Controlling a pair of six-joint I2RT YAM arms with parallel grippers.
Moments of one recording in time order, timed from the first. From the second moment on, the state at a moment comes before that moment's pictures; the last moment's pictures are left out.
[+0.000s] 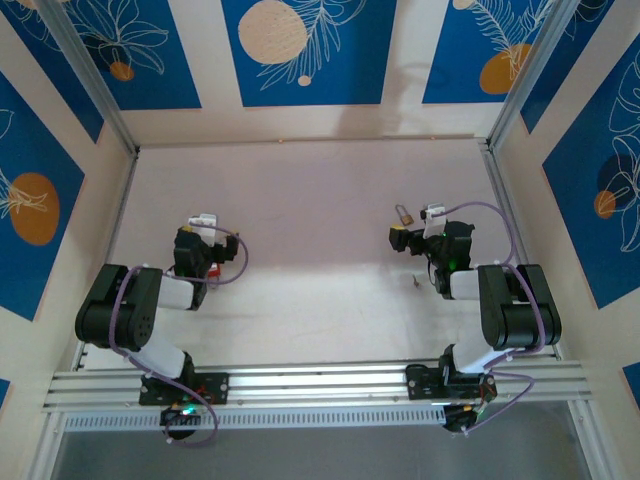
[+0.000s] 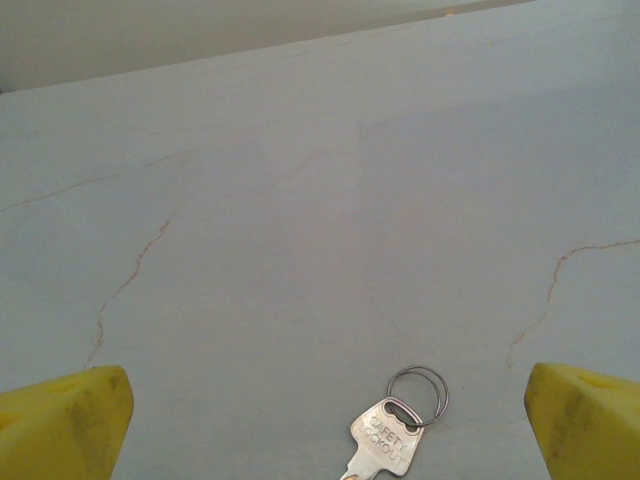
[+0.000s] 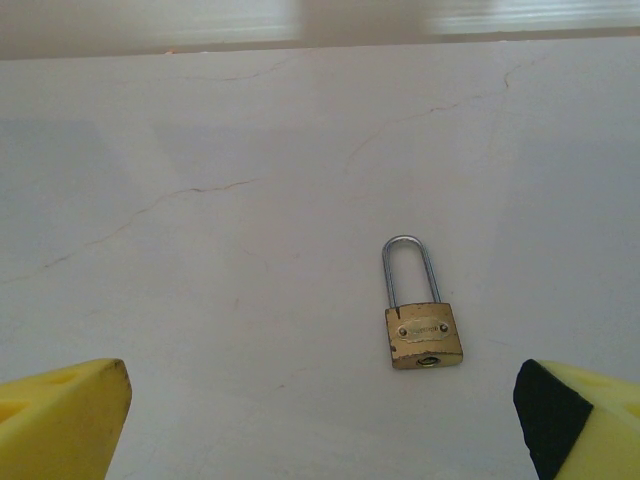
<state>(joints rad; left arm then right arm) -0.11 1.58 0.35 0.86 -0.06 0.09 0.00 1.53 0.39 0.76 -0.34 0.03</state>
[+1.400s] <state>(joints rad) -0.11 0.98 0.77 0.11 -0.21 -0.20 0.18 1.10 0.83 0.05 -0.14 0.17</state>
